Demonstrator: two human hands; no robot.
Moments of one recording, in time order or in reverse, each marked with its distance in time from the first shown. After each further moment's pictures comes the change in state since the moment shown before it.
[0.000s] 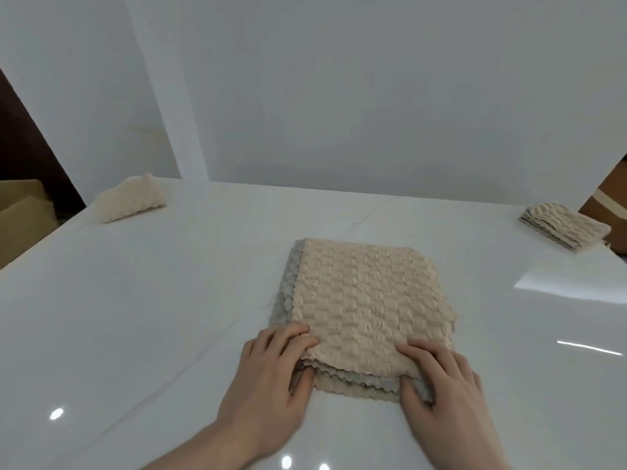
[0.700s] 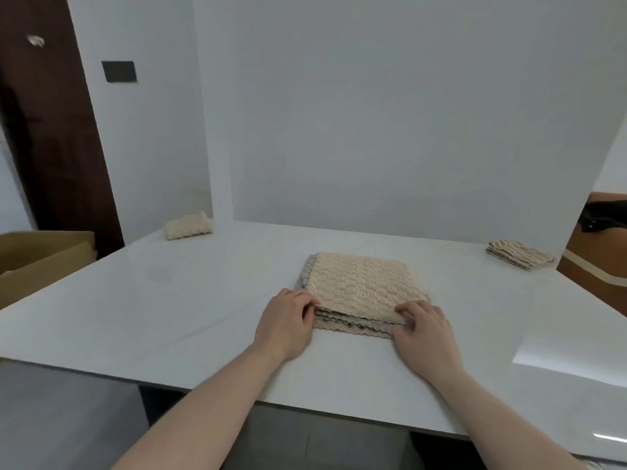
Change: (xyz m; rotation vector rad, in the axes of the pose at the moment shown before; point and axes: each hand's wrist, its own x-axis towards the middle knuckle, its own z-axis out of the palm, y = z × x) left_hand -0.020 0.013 -0.006 0.060 0.256 -0.026; right_hand -0.019 -0.012 -0.014 0.007 0.125 -0.025
